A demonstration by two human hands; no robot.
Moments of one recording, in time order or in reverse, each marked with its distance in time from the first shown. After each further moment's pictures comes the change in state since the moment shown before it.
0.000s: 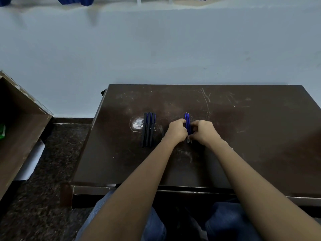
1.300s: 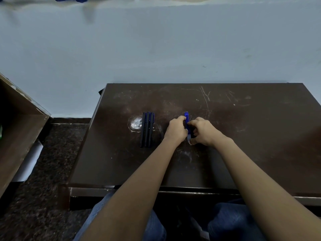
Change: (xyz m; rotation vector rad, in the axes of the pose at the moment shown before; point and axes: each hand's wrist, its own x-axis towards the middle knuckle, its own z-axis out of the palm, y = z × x) left_hand 0.003 -0.006 0.003 0.180 0.095 0.218; right_hand 0.008 0.010 -0.006 -0.171 -0.149 -0.178
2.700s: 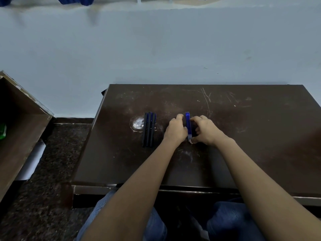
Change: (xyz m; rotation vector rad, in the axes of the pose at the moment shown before) left_hand -0.008 0.001 -0.004 0.015 0.055 0.001; right_hand -0.005 -0.003 -0.003 0.086 0.061 0.018
